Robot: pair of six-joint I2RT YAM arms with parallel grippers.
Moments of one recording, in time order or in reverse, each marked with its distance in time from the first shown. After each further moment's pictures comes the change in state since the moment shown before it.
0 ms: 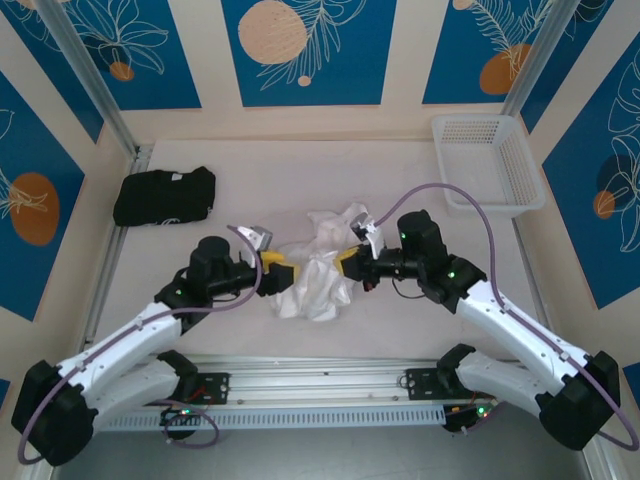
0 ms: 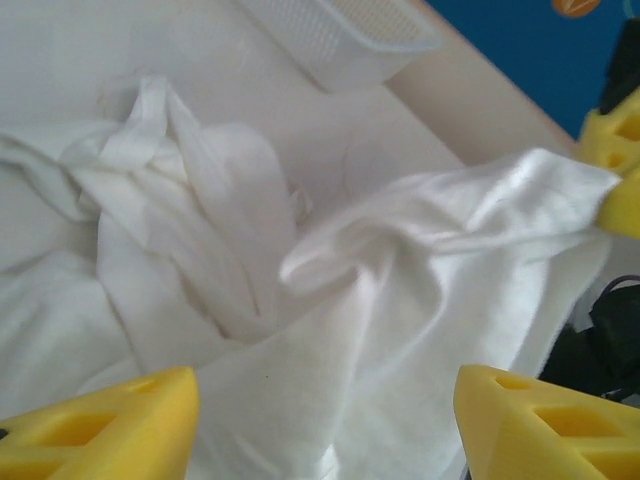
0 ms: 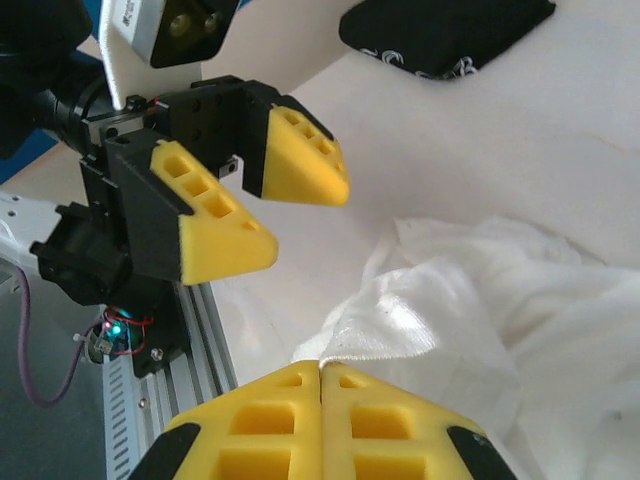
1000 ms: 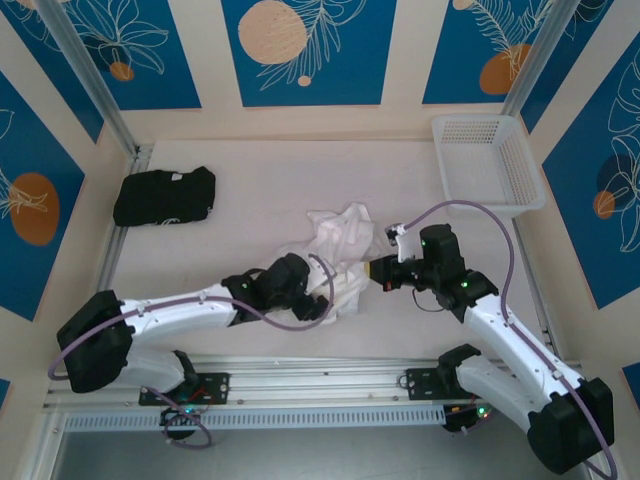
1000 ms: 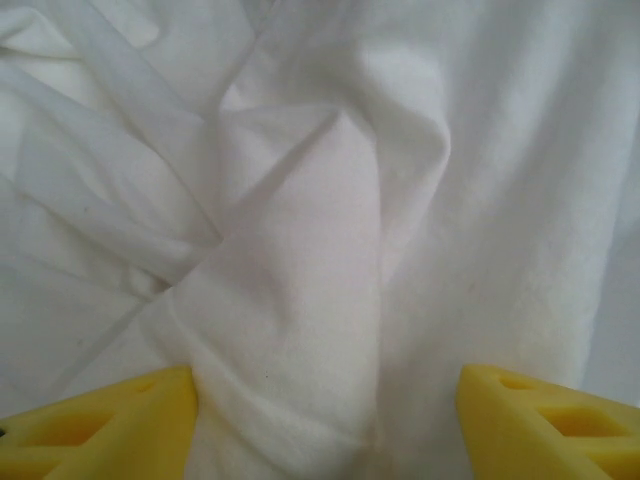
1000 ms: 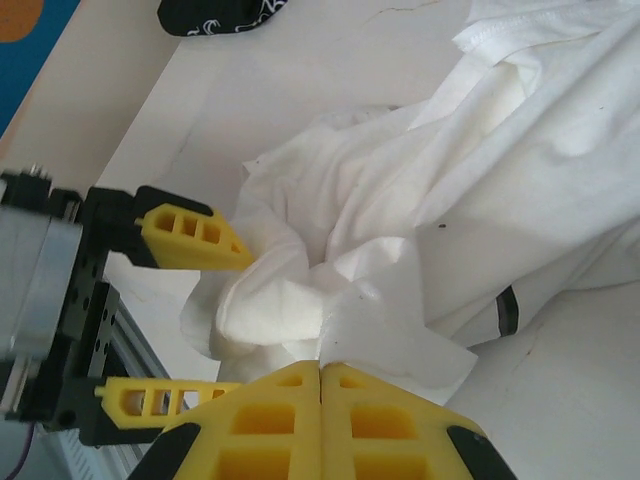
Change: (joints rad) left arm -0.437 0.383 0.217 -0.210 -0.527 0.343; right arm -0.219 -0.081 -0.153 -0.071 0.044 0.166
